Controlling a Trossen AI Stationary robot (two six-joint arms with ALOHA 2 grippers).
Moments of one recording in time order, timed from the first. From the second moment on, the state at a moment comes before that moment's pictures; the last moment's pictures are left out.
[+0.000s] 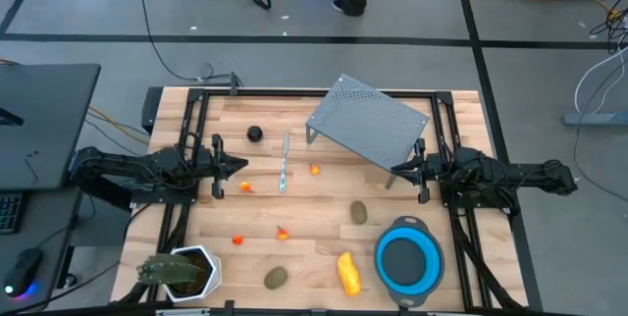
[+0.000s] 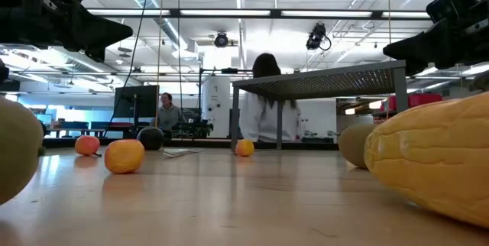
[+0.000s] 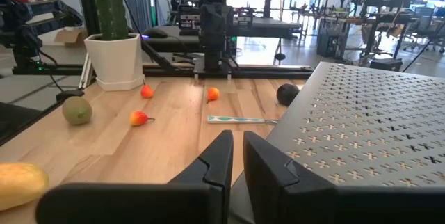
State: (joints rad) left arm -0.10 0.10 0.01 0.17 -0.27 -0.01; right arm -0.03 0.08 0.01 0.01 -0.01 -0.03
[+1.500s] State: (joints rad) left arm -0.10 0.10 0.01 0.32 -0.14 -0.28; right arm -0.02 0.08 0.01 0.16 0.02 0.12
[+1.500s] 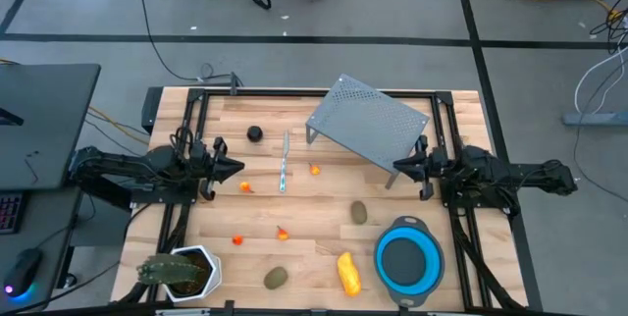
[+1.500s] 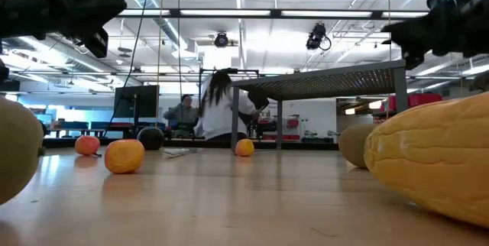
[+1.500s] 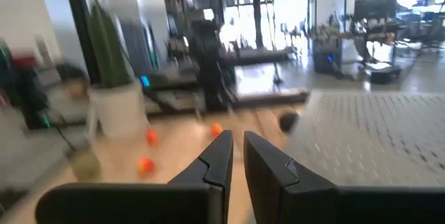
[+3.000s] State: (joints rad) left arm -0.10 0.10 0.06 0.46 -0.48 0.06; right arm 0.24 0.92 0.93 -0.59 0.03 0.23
